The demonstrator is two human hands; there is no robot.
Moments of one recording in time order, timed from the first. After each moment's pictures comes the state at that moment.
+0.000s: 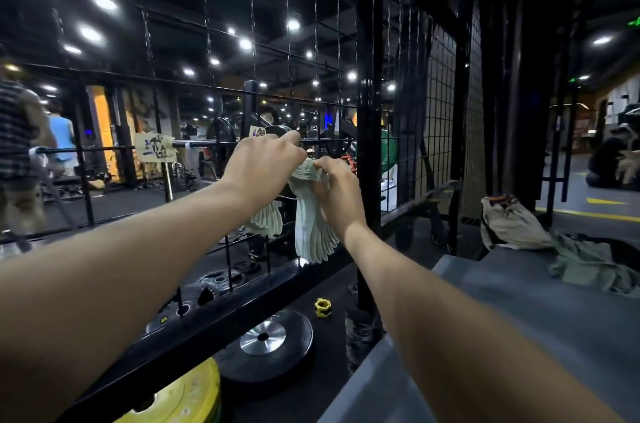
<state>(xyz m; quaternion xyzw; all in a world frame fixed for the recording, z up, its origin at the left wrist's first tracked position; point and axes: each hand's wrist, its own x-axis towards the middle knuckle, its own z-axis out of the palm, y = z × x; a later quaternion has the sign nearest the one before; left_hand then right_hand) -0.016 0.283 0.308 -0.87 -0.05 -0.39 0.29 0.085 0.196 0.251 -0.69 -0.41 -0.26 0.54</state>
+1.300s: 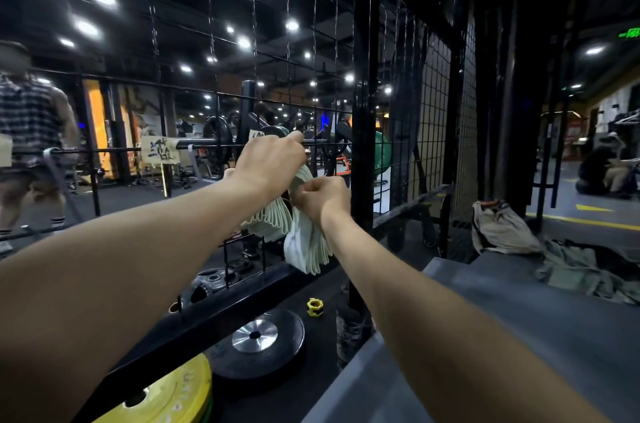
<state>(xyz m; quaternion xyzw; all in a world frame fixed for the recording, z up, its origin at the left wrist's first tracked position) -0.011 0.266 0.319 -0.89 -0.10 -0.34 0.29 0.063 0.198 0.263 -0.75 -0.24 -0.05 0.61</state>
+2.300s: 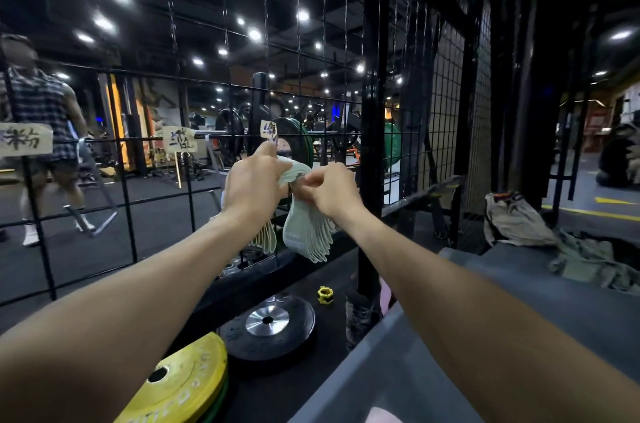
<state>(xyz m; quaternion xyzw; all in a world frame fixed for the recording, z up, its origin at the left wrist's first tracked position) -0.048 0.275 0.271 -0.88 -0.14 -0.46 -0.02 0.046 0.179 0.264 -0.76 -0.38 -0.10 0.51</state>
